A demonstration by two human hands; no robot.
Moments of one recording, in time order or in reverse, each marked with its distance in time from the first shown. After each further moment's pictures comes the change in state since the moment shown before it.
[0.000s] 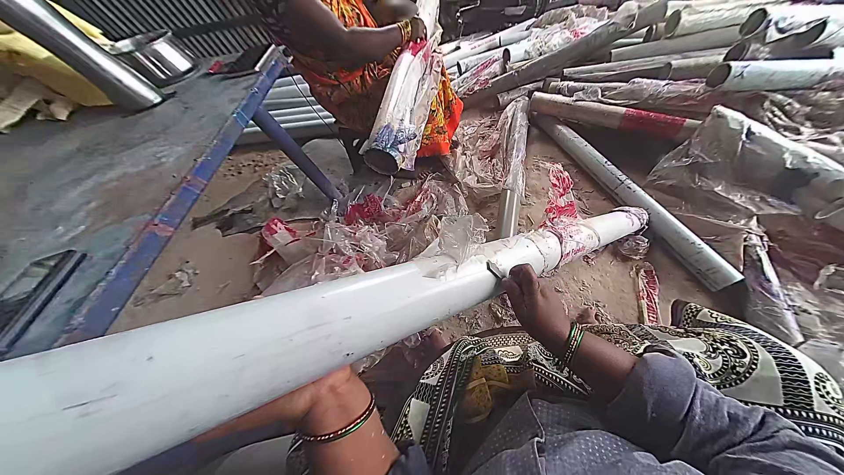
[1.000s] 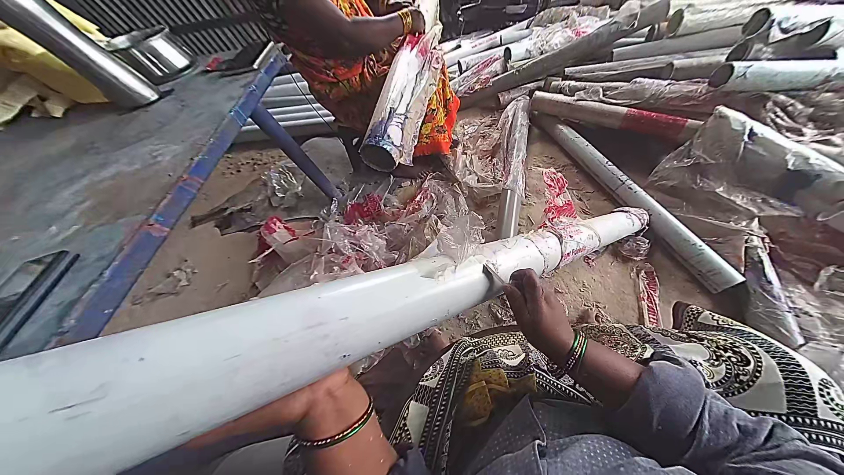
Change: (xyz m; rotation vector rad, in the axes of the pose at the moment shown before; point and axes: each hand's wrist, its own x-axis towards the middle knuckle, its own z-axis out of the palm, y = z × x) left_hand 0.001 -0.001 0.000 0.006 0.000 0.007; right_hand -0.005 -0.002 0.001 0.061 0.049 -0.037
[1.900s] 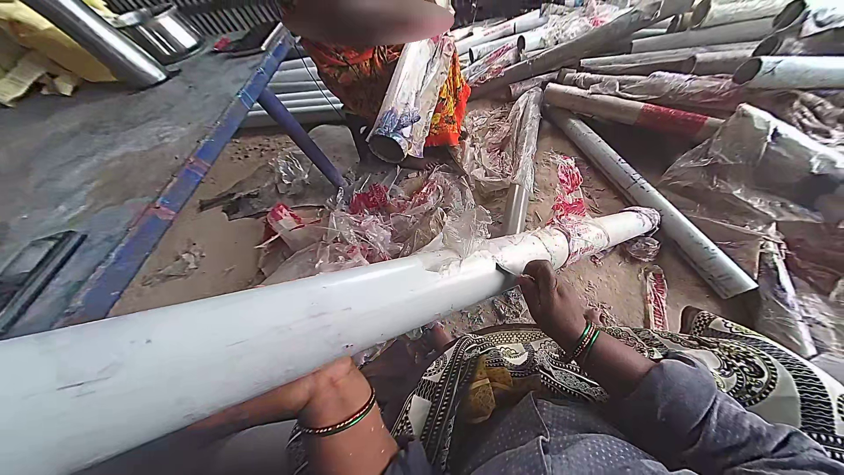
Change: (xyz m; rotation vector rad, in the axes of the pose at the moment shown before) left_hand 0.003 -0.003 -0.004 0.031 0.008 0.016; right_hand 0.007 0.027 0.003 -0.164 0.120 -0.143
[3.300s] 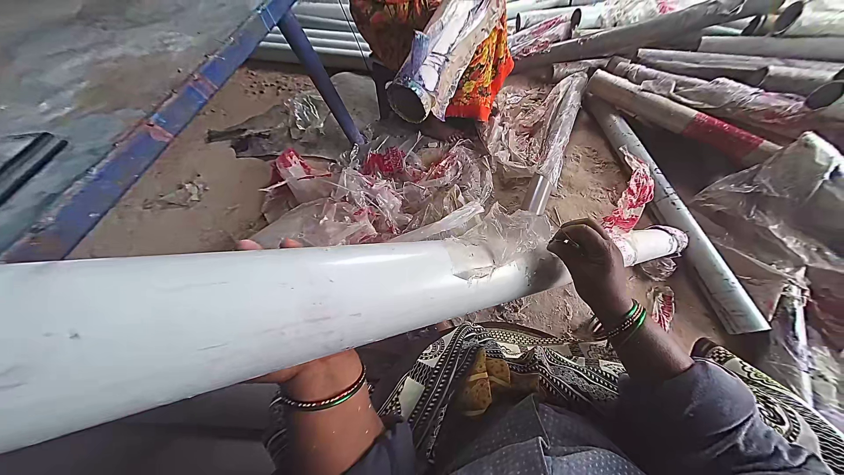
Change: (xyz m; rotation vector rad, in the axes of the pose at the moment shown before) left_hand -0.009 0.004 -0.024 -0.057 -0.113 -0.176; right_hand 0.063 0.023 -0.019 0.275 -0.053 -0.060
